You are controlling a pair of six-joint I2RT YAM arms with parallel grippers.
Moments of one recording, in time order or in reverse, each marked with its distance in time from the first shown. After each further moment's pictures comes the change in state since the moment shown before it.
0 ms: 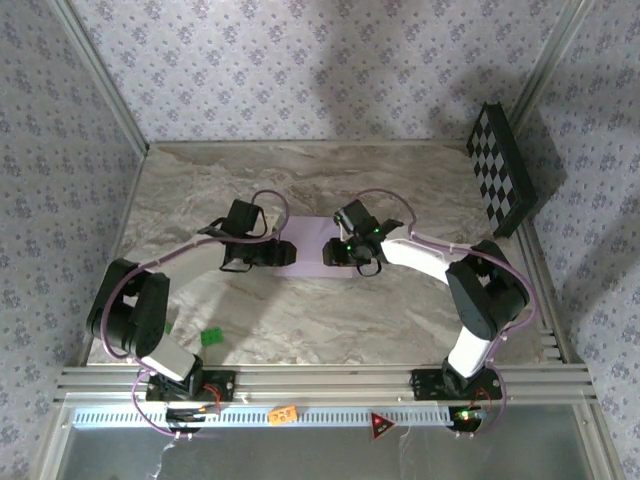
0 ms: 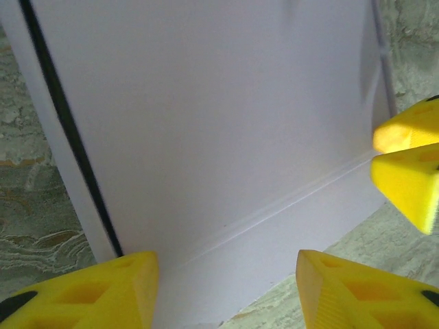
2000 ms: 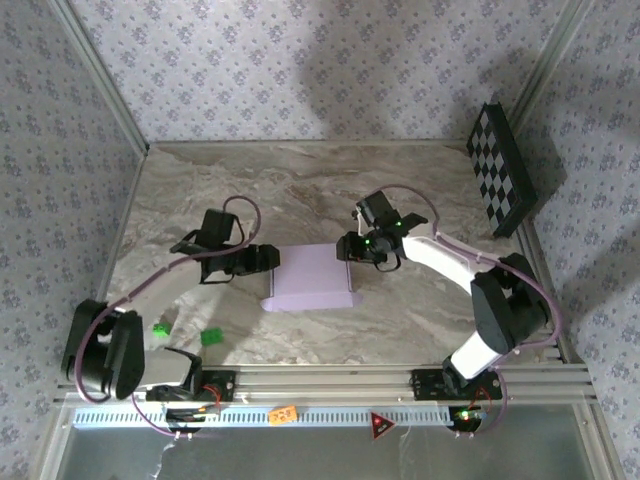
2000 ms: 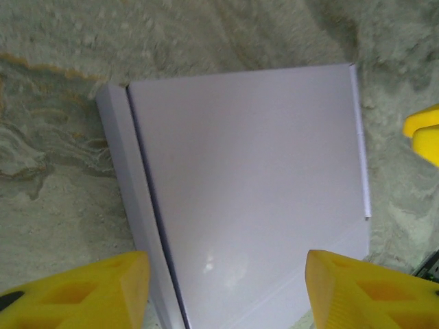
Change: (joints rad) left arm 0.094 -0.204 -0.144 -0.058 0.060 -0.120; right arm -0.102 -0.109 -0.020 -0.128 -0.091 -0.016
